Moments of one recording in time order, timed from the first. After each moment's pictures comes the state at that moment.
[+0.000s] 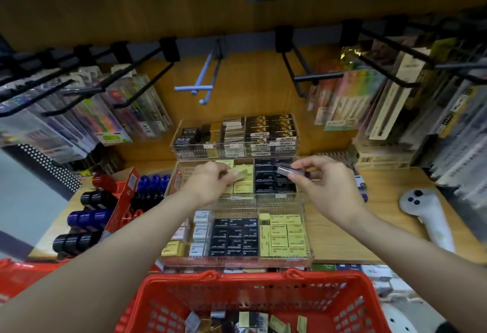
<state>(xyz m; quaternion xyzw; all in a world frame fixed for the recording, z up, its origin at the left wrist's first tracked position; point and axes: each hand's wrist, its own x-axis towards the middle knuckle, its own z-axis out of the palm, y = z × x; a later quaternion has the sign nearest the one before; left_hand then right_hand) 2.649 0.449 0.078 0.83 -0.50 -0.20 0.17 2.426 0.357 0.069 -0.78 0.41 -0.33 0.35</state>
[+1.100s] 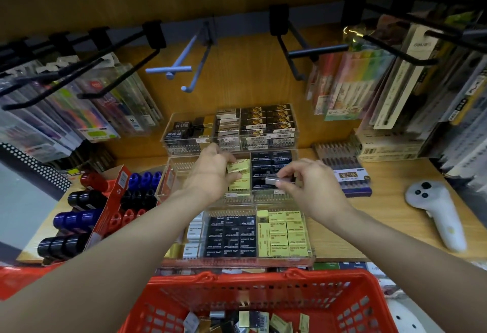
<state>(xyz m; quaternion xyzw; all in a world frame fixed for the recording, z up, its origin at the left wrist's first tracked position) 2.644 0.423 0.056 0.84 -0.52 -0.08 0.12 2.442 0.352 0.042 -0.85 0.40 -0.22 0.25</state>
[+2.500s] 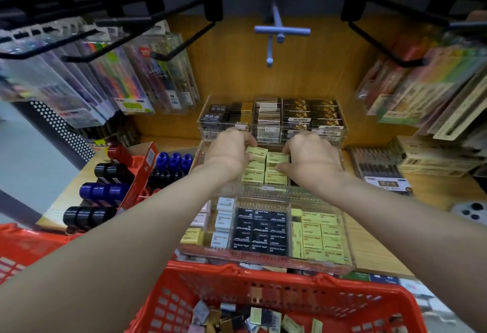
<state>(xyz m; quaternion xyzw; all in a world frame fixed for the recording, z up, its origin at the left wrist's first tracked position) 2.682 0.427 0.061 0.86 -0.47 -0.08 0.18 2.546 0.352 0.070 -0.89 0.45 -0.05 0.04</state>
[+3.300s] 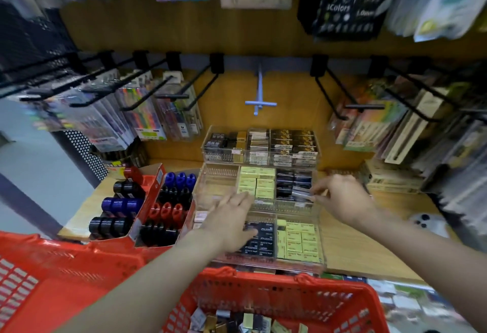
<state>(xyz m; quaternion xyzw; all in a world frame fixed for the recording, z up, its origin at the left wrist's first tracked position) 2.618 0.517 0.065 0.80 -0.58 -0.18 0.04 2.435 0.360 0.101 -0.89 0.44 -0.03 0.14</state>
